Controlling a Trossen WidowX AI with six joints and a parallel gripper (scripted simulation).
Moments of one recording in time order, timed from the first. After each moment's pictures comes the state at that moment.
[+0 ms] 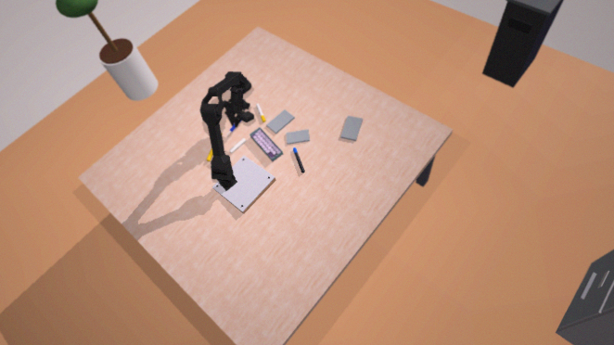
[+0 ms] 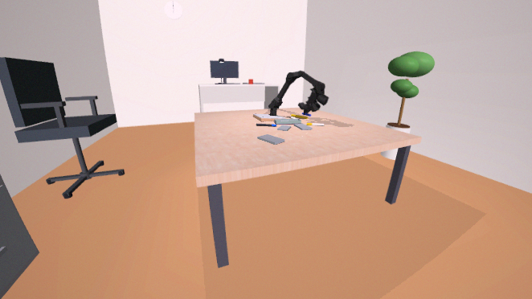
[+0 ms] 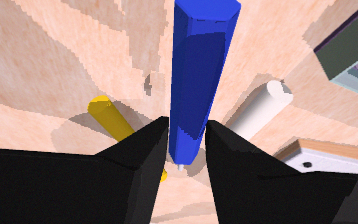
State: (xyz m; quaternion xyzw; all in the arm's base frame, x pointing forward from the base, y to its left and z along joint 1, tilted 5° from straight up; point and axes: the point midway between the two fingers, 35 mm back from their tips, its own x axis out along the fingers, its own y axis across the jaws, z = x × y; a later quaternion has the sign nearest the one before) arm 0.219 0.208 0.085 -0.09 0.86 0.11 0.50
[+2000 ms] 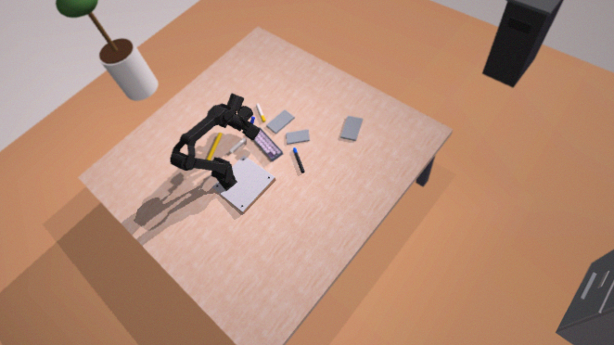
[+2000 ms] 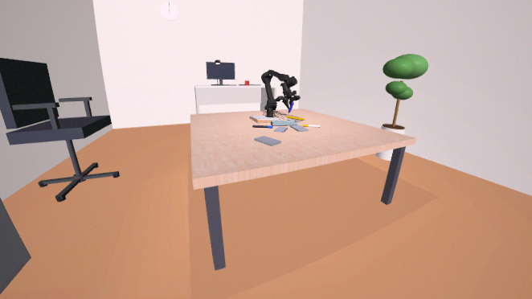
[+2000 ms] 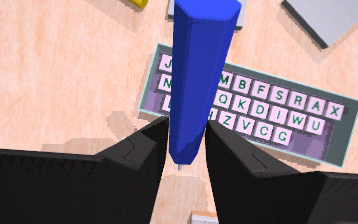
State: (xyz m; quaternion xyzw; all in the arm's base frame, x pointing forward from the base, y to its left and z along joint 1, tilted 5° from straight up) arm 0.223 0.083 0.132 0.00 0.55 0.09 0.83
